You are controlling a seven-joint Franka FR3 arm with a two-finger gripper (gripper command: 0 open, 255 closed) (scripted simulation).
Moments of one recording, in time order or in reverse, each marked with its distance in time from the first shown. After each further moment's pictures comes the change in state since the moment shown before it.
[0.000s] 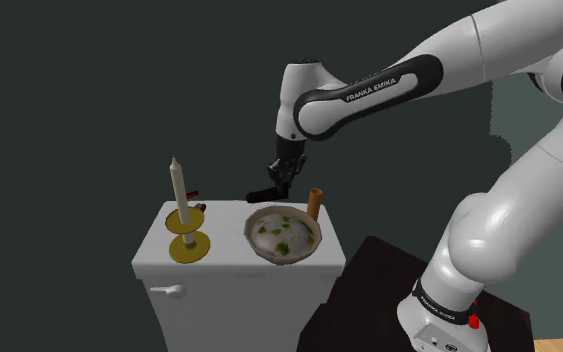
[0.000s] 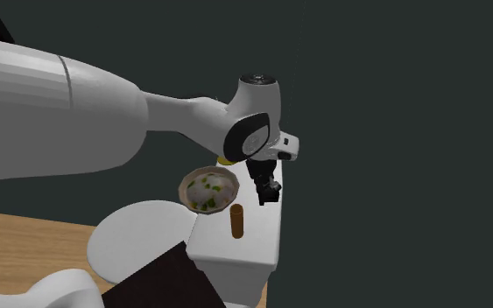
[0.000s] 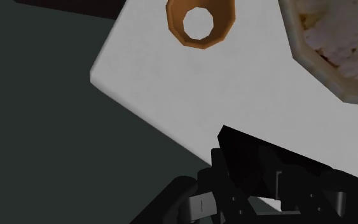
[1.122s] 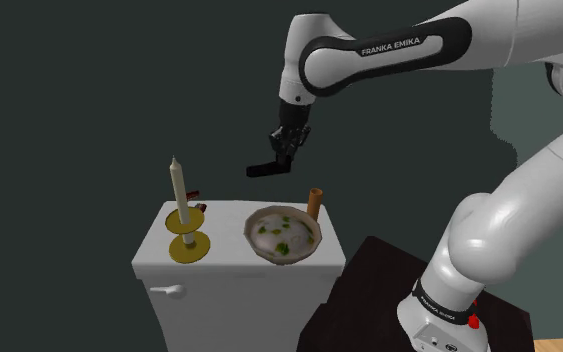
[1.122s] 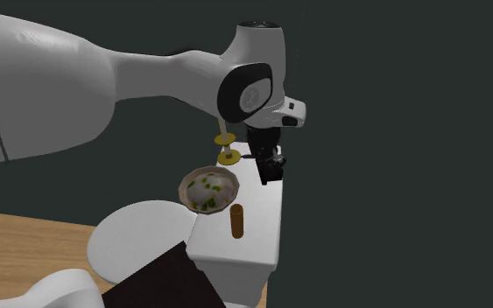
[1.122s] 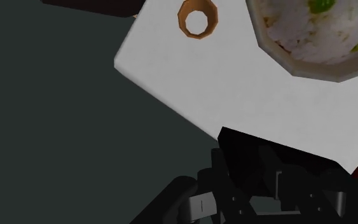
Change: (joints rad) arm -0.007 -0.066 -0.005 0.165 0.012 -0.214 -0.021
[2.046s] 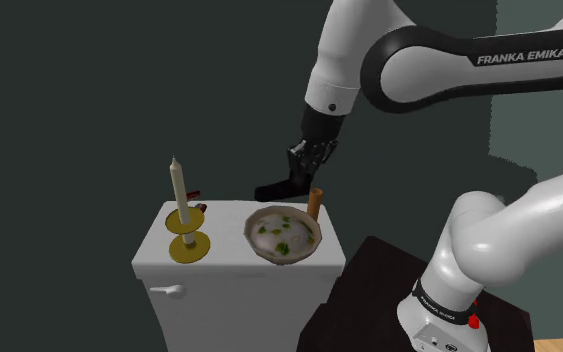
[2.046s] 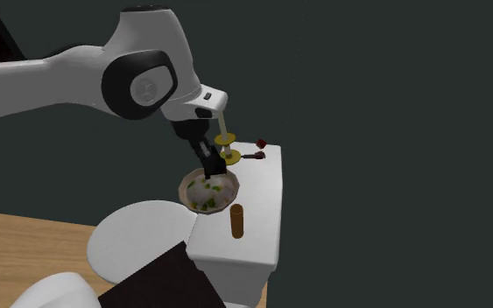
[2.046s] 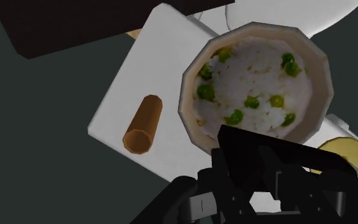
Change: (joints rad) arm 0.122 -0.349 0.139 -0.205 0.105 -0.071 0.198
